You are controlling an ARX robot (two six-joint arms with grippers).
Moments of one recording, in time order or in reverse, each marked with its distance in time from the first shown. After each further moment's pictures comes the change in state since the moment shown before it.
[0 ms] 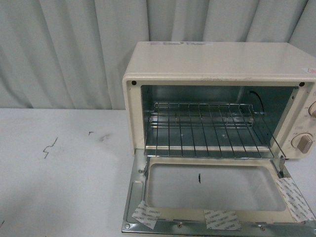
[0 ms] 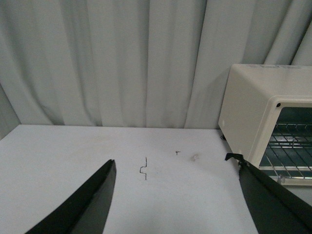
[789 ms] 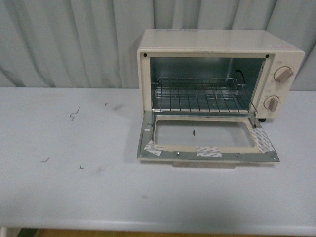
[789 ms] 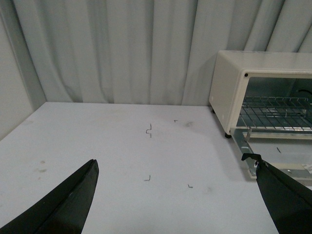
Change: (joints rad) left arm 0.000 0.000 0.000 -0.006 -0.001 0.000; right arm 0.000 0.002 0.000 -0.004 -0.001 0.000
